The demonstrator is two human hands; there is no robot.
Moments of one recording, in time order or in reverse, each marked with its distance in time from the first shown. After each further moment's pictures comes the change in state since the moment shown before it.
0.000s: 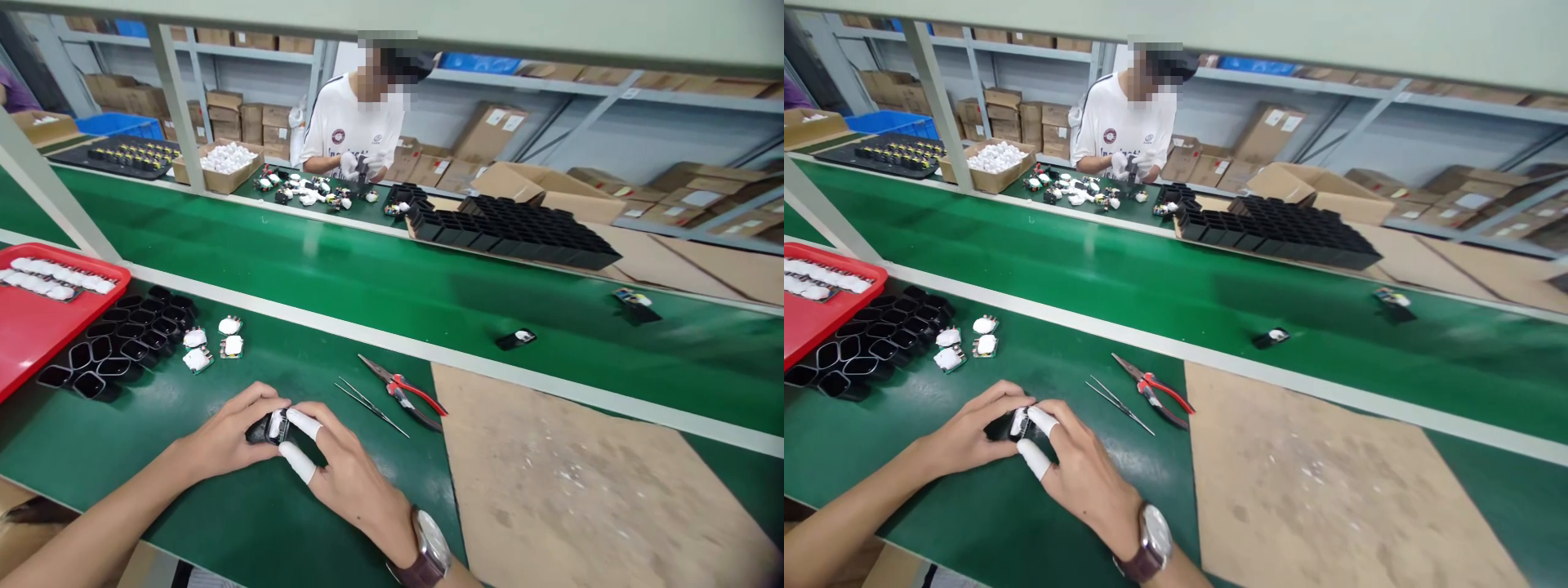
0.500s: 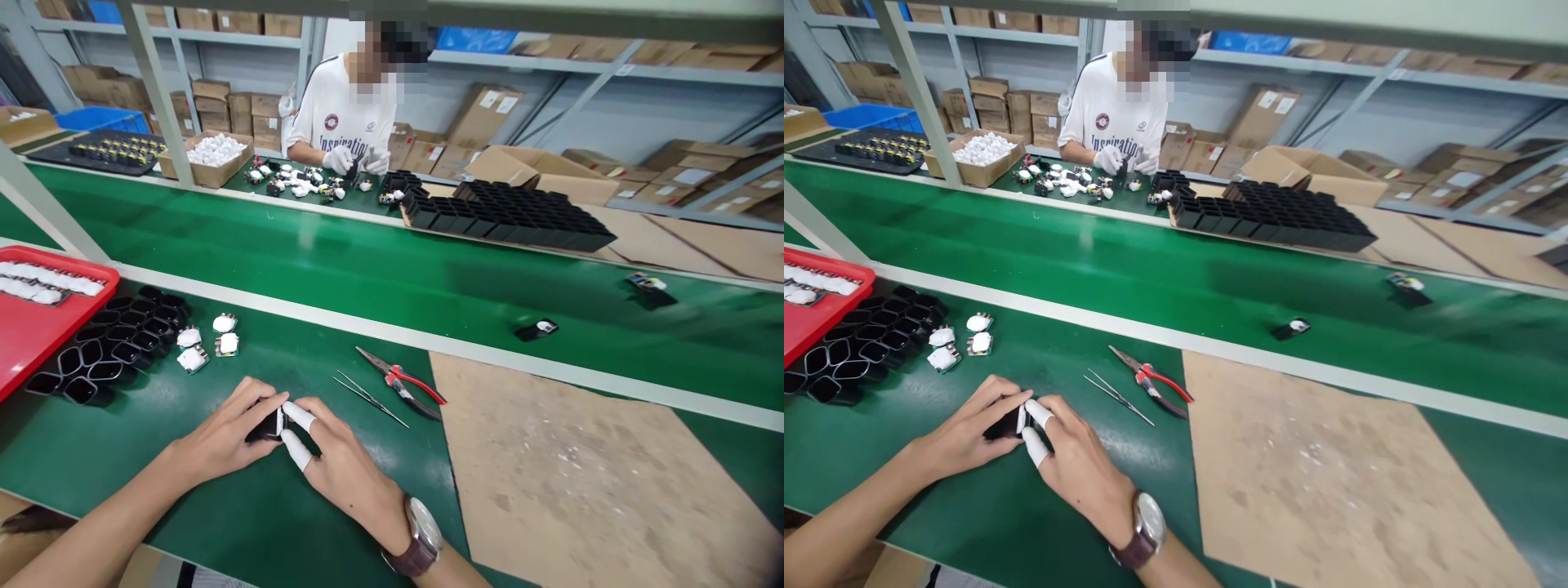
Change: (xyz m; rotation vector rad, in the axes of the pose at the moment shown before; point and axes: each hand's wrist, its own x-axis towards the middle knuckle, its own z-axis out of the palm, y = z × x) left_hand -0.001 -0.005 0.000 0.189 -0.007 0.145; right_hand 0.003 0.004 0.010 -0.003 -0.009 0.047
